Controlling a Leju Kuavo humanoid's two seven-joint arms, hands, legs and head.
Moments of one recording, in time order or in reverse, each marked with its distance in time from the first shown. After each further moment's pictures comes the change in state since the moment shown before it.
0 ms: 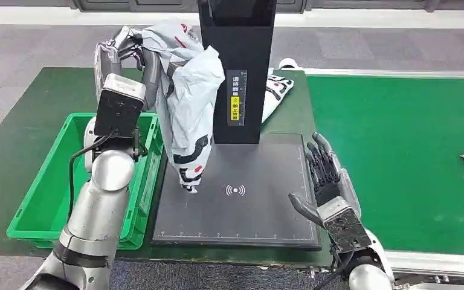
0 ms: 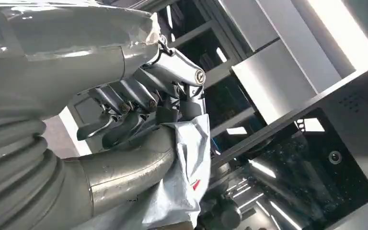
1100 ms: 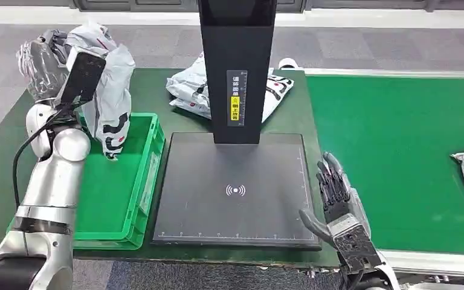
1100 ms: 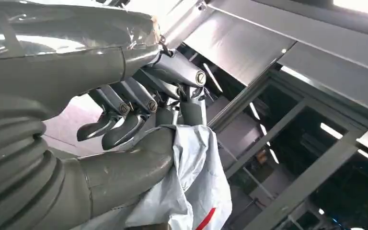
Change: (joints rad) left arm -0.132 0.216 0.252 0.304 -0.344 0.148 0.165; right arm 0.140 -0.057 -0.006 -0.056 -0.038 -0.069 0.030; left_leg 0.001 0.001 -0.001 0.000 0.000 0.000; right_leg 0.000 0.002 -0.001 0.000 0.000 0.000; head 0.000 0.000
